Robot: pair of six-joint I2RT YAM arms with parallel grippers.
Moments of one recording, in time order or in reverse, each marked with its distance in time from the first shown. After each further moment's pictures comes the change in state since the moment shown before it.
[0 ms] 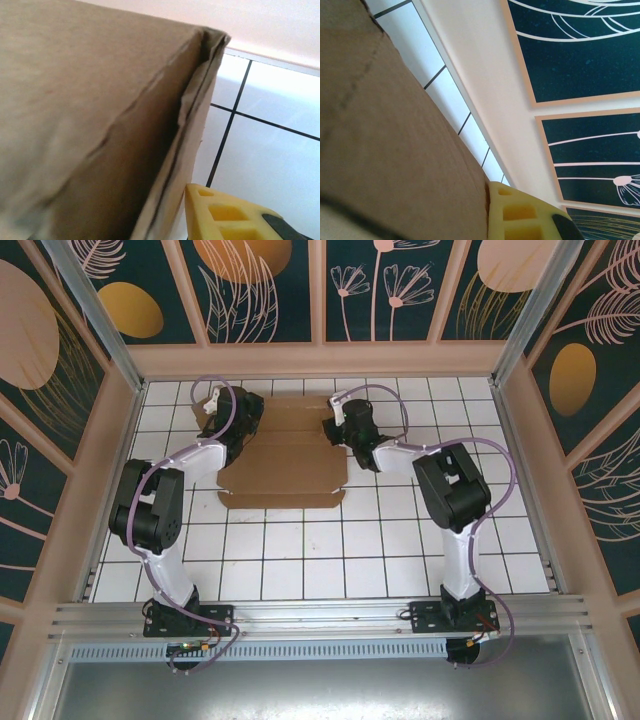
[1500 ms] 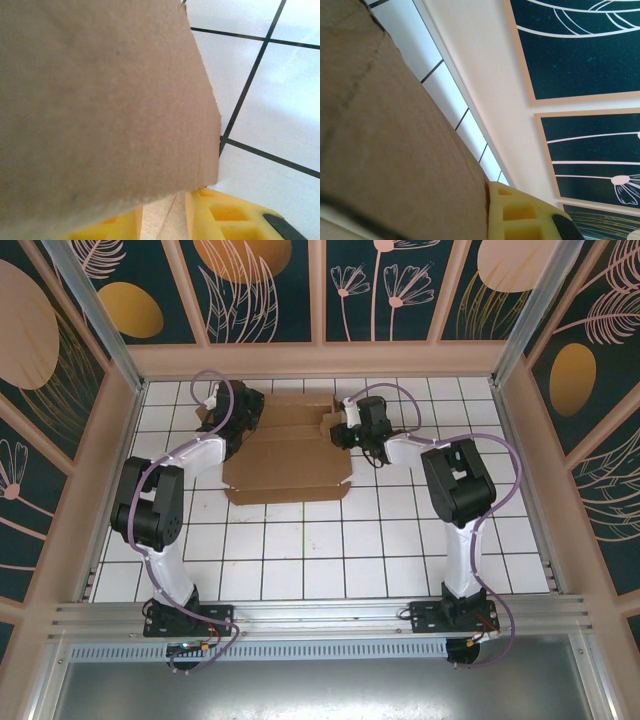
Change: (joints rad) left arm 0.013 0.024 0.066 -0.063 0.042 -0.015; right arm -0.097 0.003 0.013 -0.166 -0.290 0.102
